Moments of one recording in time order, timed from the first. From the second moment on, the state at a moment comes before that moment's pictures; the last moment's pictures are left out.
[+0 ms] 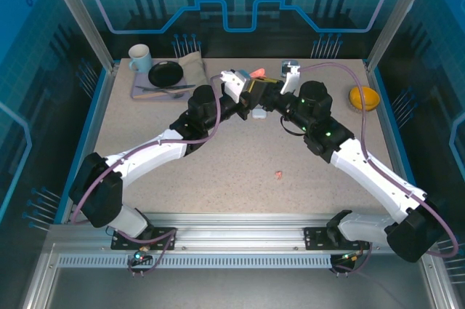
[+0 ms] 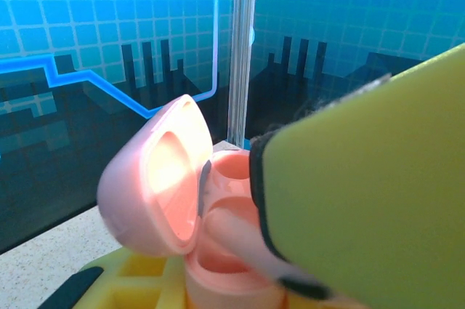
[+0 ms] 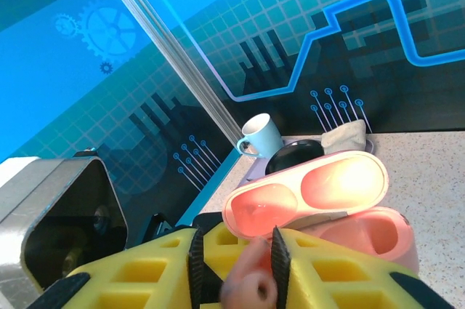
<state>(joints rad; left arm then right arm) -0.67 1.52 1.10 0.44 0.15 -0.05 0.59 1.20 1.08 0.06 -0.11 0.56</state>
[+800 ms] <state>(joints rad) -0.67 1.52 1.06 0.51 0.15 -0.09 0.57 1.24 1.14 0.03 -0.11 0.59</state>
